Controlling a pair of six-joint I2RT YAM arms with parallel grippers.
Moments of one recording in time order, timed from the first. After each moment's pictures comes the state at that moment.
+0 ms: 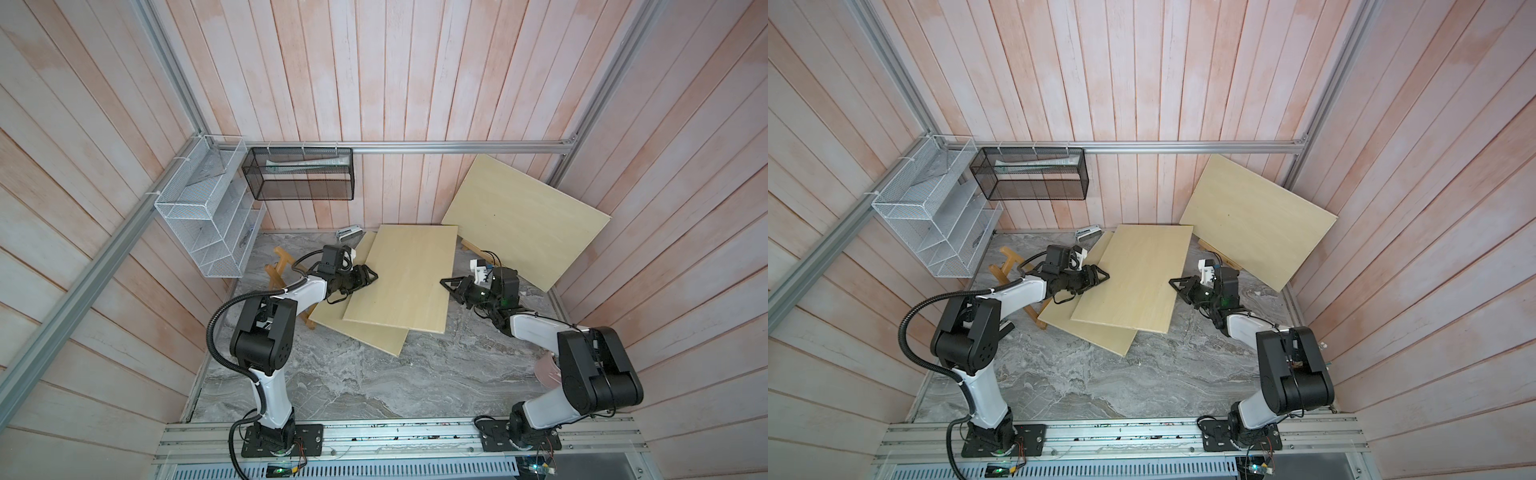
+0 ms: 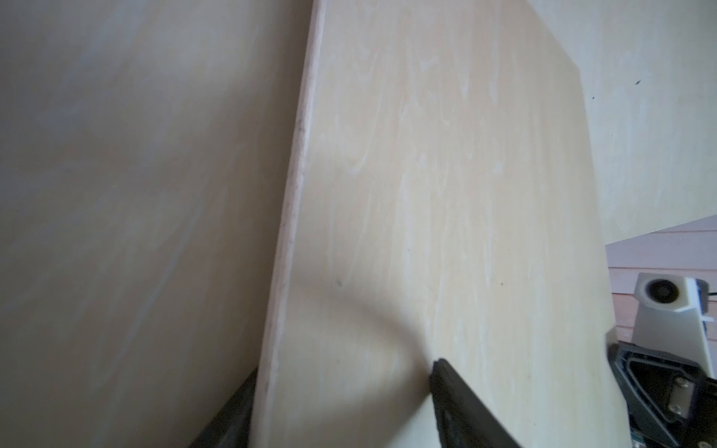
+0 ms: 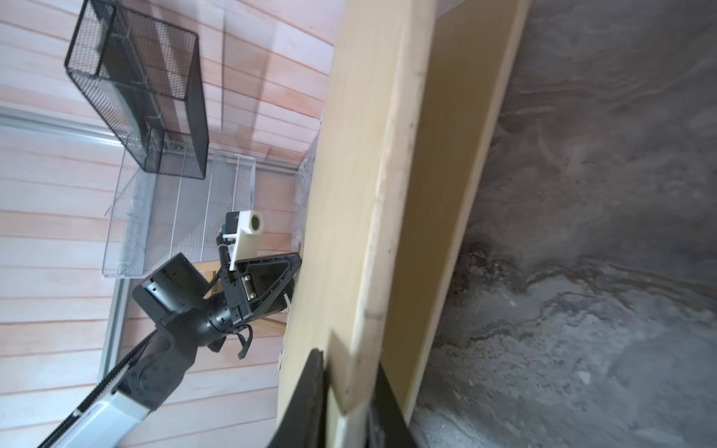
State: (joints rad) left arm -0.28 1.88 1.19 -0.10 0.53 -0.60; right arm 0.19 1.53 0.67 0.49 -0.72 1.00
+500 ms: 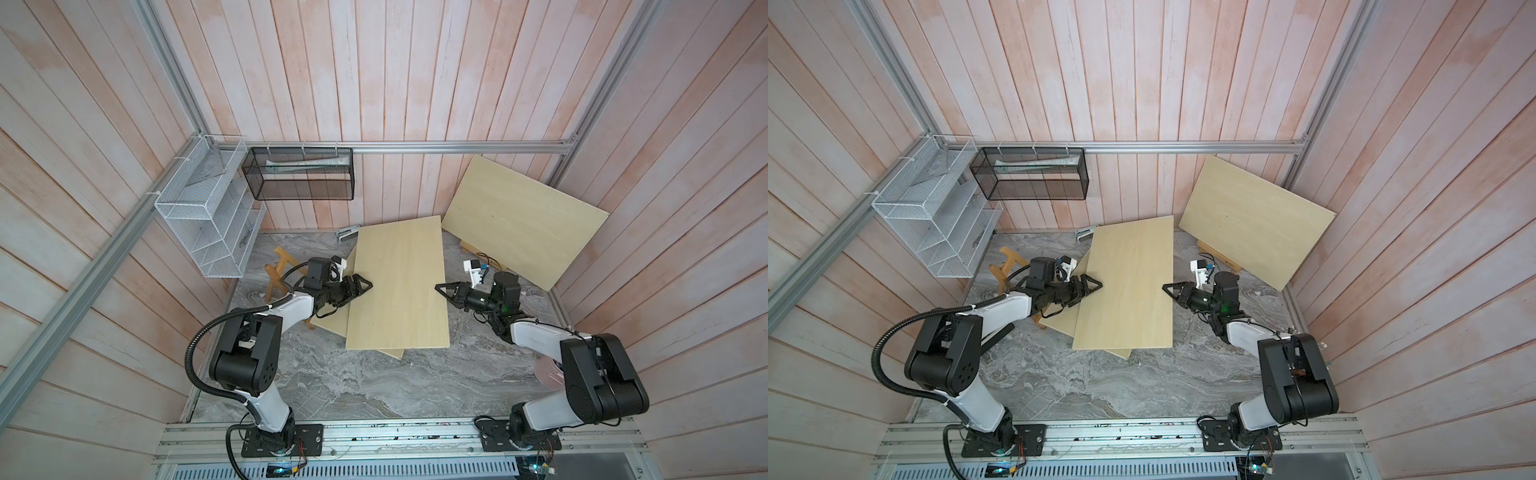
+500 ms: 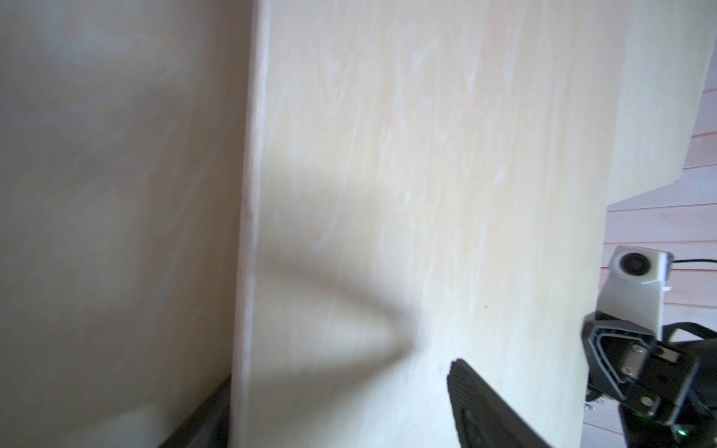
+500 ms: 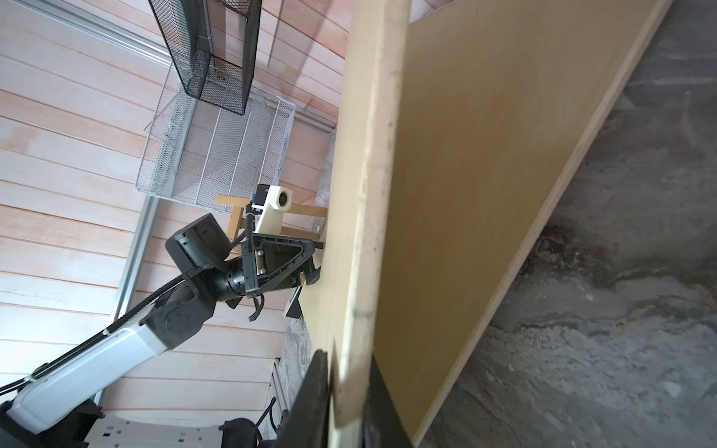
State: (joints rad) left arm -0.23 1.72 0.95 0.05 0.66 -0.64; right arm 0.18 1.47 0.58 0.59 -0.86 0.93
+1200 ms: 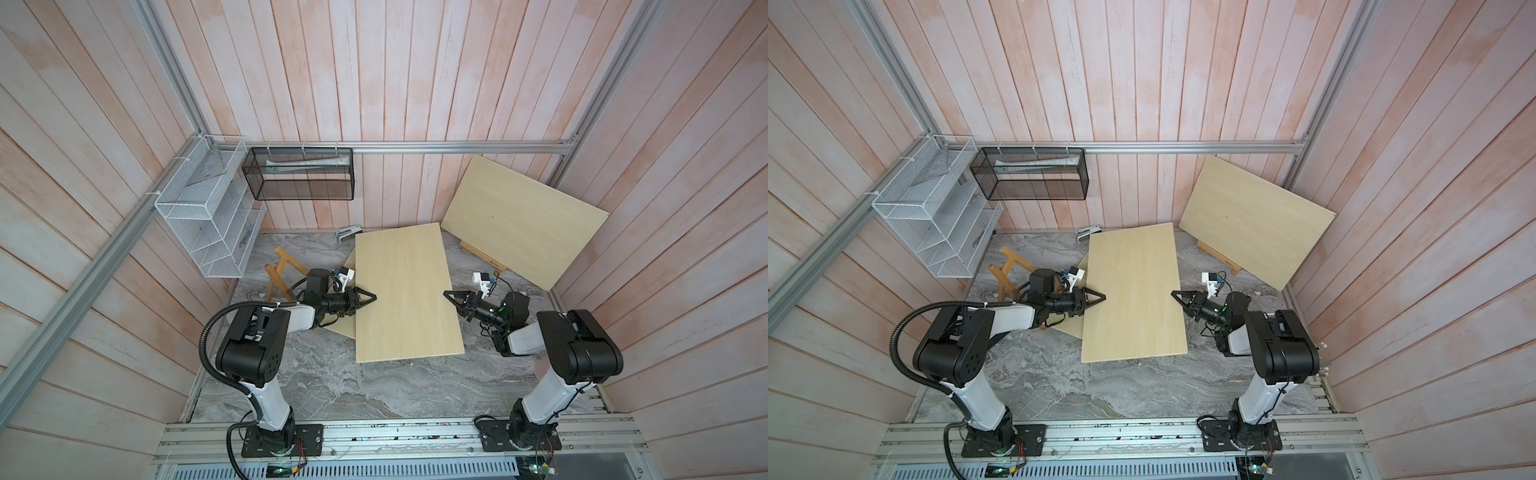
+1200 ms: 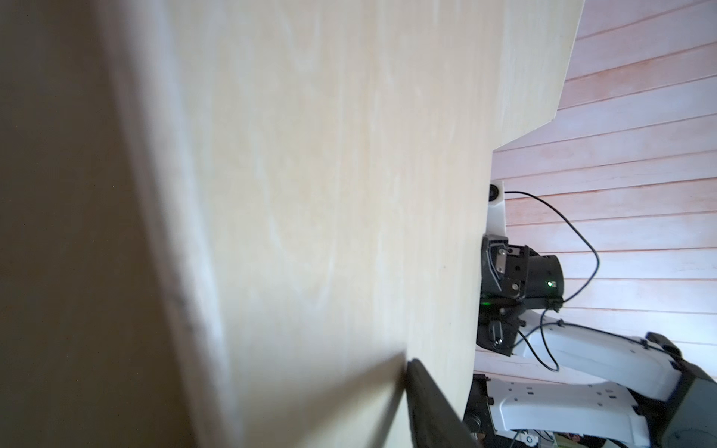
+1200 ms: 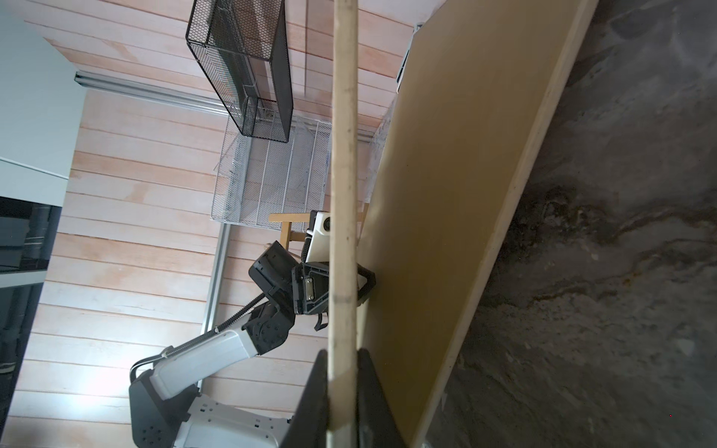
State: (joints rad) left arm -0.23 1.76 0.80 0.35 0.96 -0.75; right arm 0.08 1.74 0.42 1.31 -0.99 1.38
